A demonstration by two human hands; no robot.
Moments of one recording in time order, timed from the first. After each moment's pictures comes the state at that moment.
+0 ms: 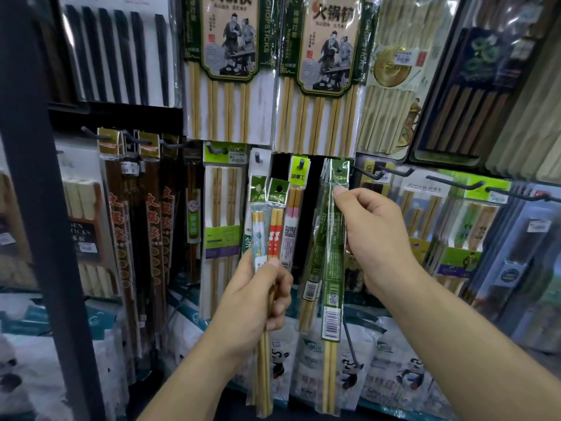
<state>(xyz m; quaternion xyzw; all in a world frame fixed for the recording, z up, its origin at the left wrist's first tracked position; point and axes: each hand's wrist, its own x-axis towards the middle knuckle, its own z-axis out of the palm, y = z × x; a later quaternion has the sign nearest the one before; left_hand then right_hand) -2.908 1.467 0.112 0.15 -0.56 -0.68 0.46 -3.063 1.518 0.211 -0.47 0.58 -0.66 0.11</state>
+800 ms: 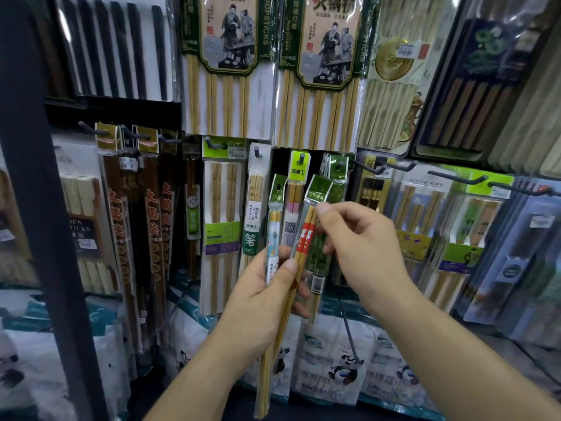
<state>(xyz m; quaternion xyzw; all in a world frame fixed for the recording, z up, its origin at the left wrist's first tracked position) -2.917 1.481 0.118 0.16 -0.59 -0.63 0.48 -3.053 1.528 0.188 -0.54 0.55 -0.63 0.08</state>
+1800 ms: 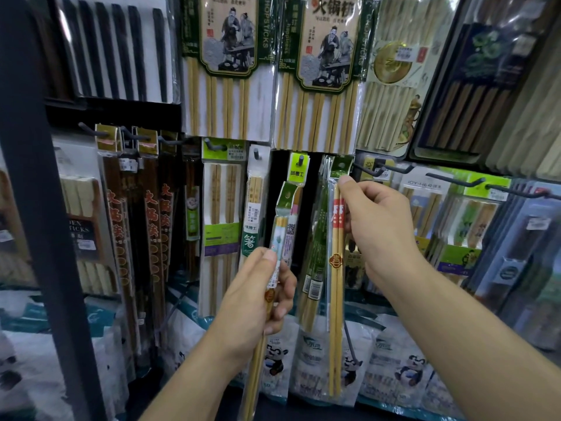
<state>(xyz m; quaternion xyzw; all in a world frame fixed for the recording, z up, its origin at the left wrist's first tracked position) -2.909 1.472 0.113 0.15 -0.57 -0.67 0.44 -3.070 1.512 0.215 -0.45 0.57 -0.68 0.10</state>
